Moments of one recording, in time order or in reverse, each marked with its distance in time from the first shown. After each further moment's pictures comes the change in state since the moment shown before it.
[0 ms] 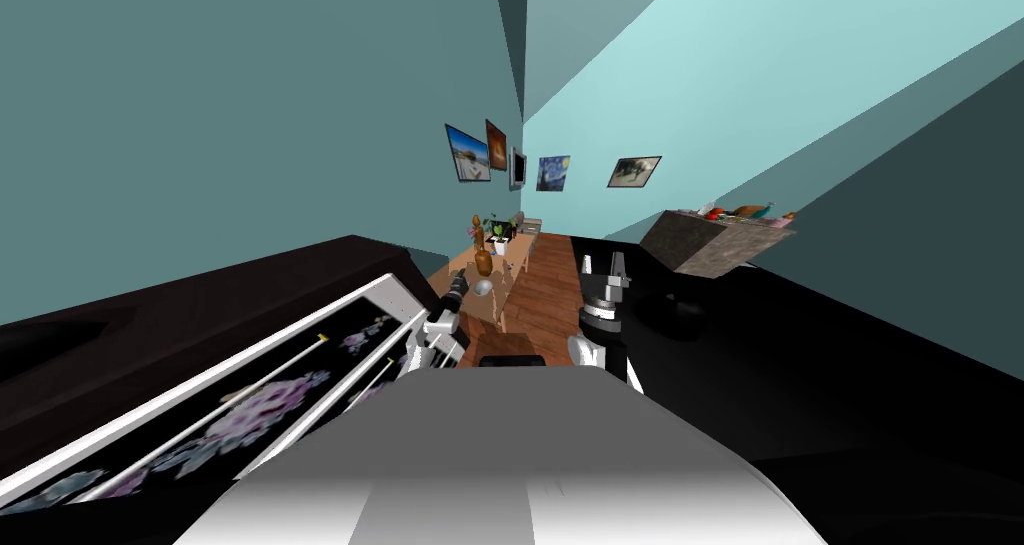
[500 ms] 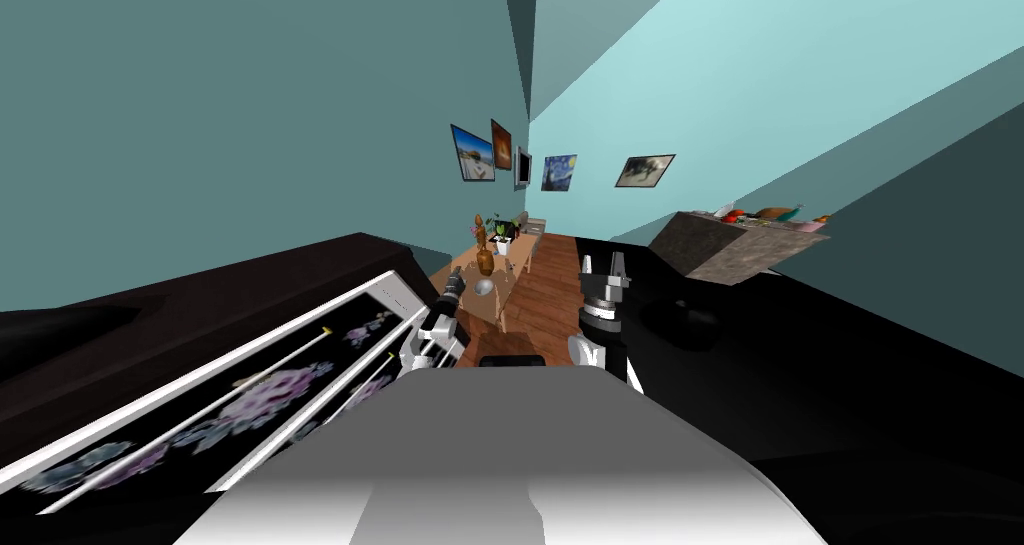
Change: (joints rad) left arm 0.071 -0.017 0.014 -0.083 -0.024 -0.119 -0.028; right arm 0.000 0.000 0.000 0.000 0.000 0.000 0.000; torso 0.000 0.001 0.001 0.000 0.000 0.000
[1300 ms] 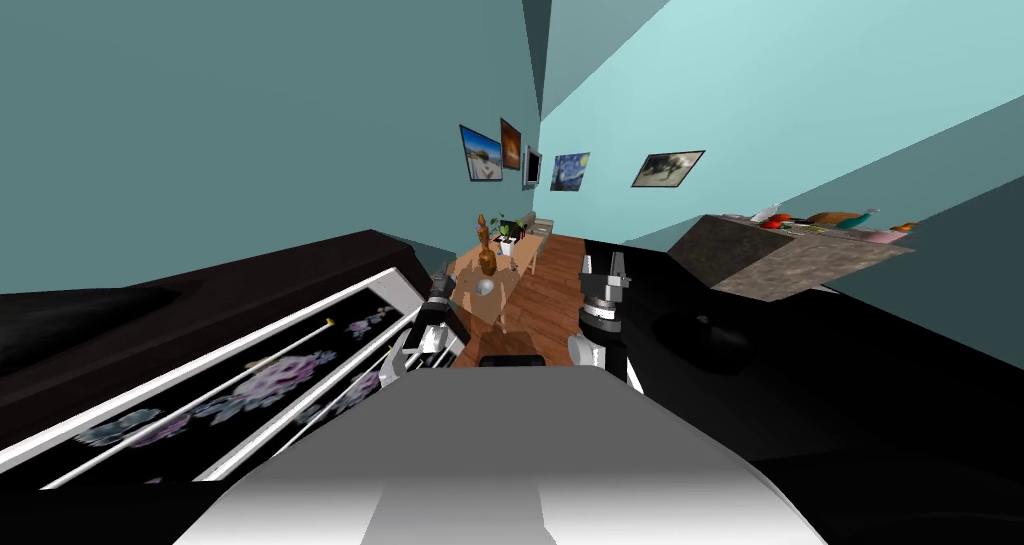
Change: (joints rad) left arm 0.145 -0.012 0.028 -0.187 -0.033 -0.190 -0.039; right arm 0.000 0.000 0.000 0.000 0.000 0.000 0.000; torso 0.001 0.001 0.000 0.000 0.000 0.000
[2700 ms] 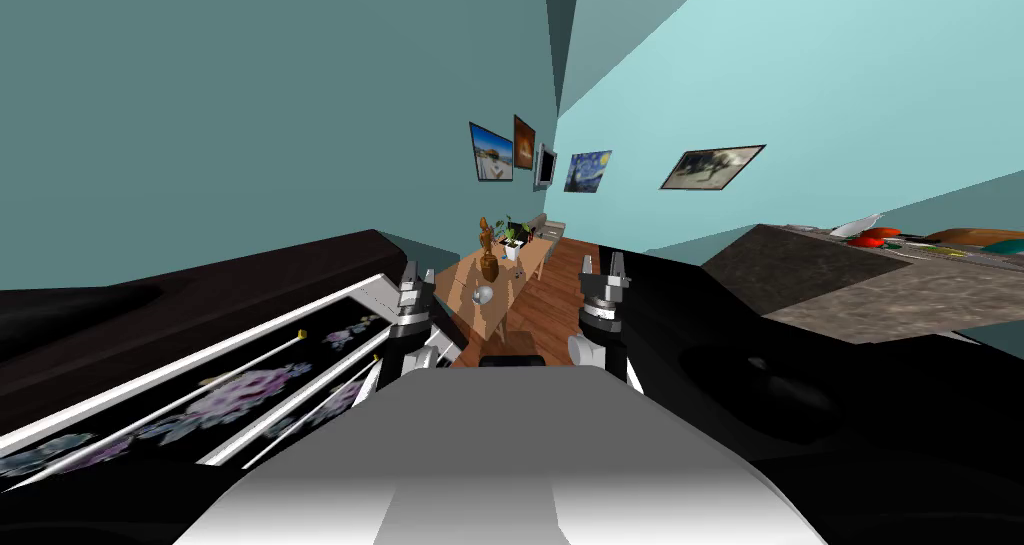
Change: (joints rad) left arm 0.251 -0.143 0.026 -0.267 -0.089 -0.321 -0.089; right arm 0.000 0.000 0.000 0.000 0.000 0.000 0.000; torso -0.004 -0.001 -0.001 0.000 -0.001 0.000
